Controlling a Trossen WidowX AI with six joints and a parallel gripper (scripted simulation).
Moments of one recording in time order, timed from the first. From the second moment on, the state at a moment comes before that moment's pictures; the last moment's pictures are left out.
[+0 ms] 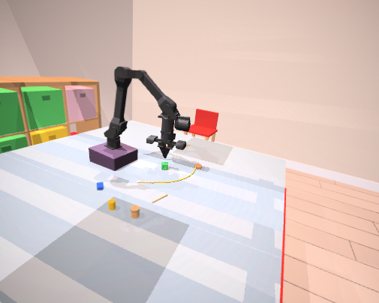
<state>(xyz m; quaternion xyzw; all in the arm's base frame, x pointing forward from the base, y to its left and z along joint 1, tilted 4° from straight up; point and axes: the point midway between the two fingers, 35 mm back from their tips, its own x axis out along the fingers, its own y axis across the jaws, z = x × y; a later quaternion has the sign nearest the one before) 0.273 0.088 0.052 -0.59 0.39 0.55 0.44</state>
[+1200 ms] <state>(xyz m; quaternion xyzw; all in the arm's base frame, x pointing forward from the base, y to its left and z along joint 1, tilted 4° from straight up) 0.301 0.003 0.053 0.23 0.64 -0.21 0.70</state>
